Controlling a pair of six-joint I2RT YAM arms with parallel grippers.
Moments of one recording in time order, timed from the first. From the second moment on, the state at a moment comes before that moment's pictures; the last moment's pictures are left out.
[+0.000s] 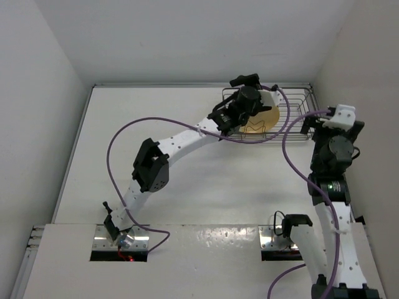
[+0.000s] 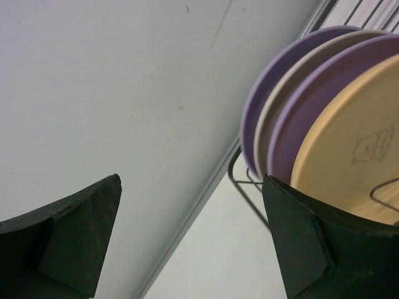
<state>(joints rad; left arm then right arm) -0.92 2.27 2.16 -0.01 -0.51 0.84 -0.05 0.69 0.76 0.04 0.32 -0.25</state>
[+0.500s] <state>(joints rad) -0.68 1.85 2.11 -0.68 -0.36 0.44 -0.05 0.42 0.36 -0.46 0.43 0.47</state>
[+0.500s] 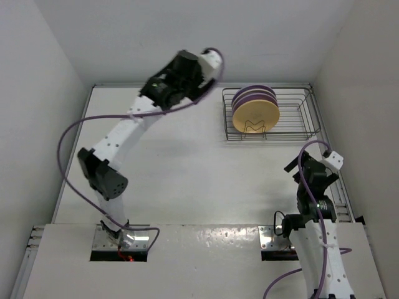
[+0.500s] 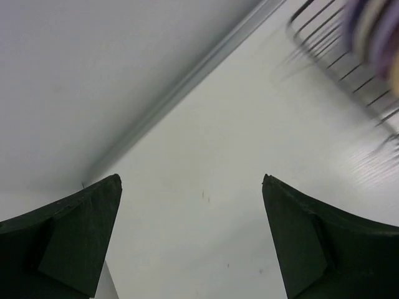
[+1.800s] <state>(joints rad) -0.03 1.62 1.25 -0.73 0.04 0.25 -0.05 0.63 0.49 -0.53 0.41 0.66</state>
